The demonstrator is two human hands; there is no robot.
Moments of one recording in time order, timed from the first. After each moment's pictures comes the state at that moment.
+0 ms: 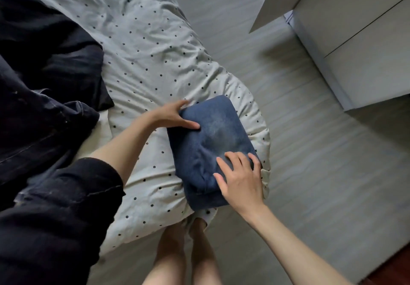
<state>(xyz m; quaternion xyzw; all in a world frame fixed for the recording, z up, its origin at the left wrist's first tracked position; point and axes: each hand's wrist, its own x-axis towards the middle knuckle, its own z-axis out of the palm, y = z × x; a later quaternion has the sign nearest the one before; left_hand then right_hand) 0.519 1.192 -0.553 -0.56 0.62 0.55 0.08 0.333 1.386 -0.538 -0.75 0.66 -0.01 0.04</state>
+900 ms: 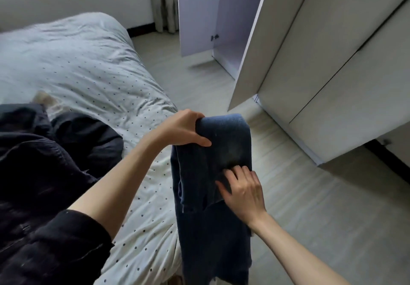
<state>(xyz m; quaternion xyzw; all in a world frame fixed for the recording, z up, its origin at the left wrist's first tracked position) 0.459 1.170 -0.292 -0.44 0.83 0.33 -0.06 0.300 1.328 -0.384 -0.72 0.67 -0.18 -0.05</state>
